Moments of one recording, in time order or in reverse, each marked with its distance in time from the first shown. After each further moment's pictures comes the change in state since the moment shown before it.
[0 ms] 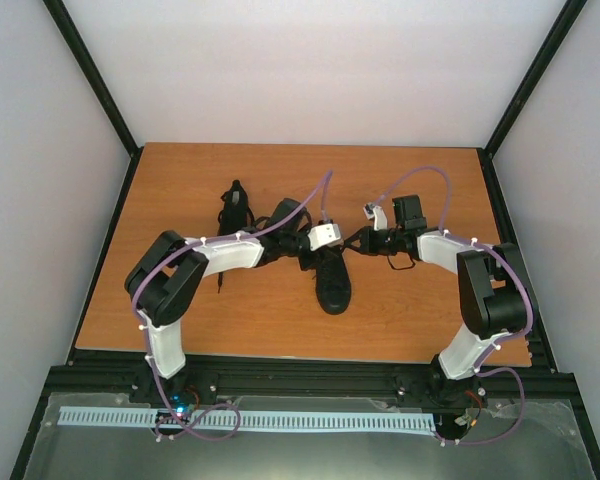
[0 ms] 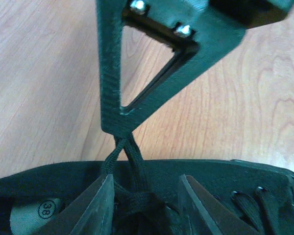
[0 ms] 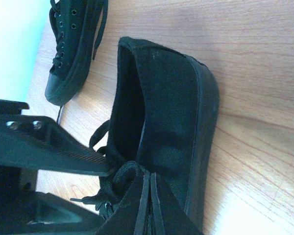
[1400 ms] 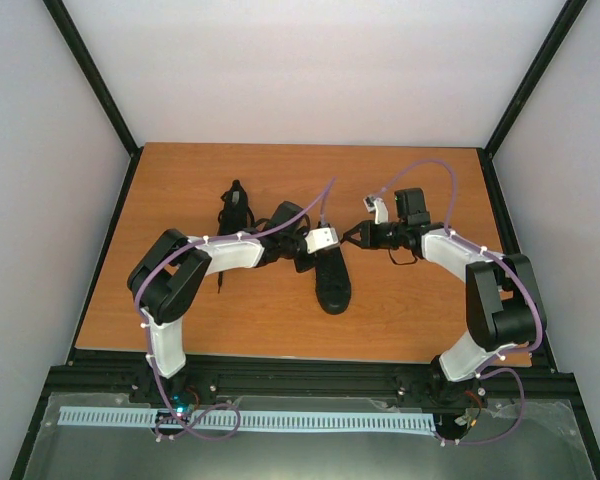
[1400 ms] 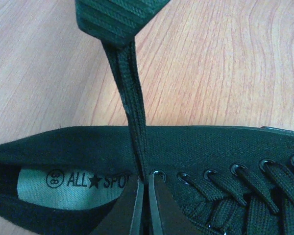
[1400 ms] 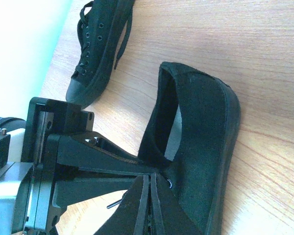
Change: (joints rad) left arm 0.011 0.035 -0.008 -0.026 -0.089 0.039; right arm 0.005 -0.081 0.032 -0.059 0.000 -0.015
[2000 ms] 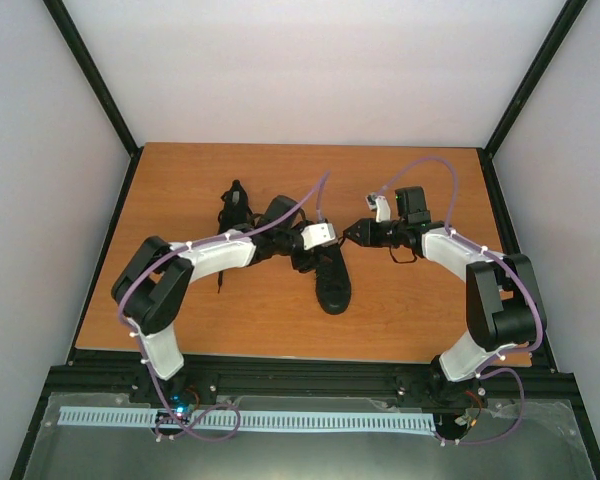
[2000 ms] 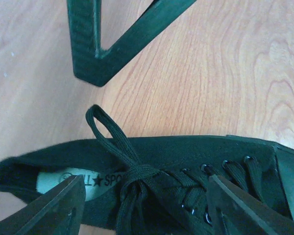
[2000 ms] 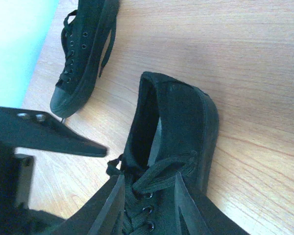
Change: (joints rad) left arm 0.002 -0.084 -0.002 -0.058 0.044 -0.003; right arm 0.000 0.000 0.013 -0.005 0.060 -0.006
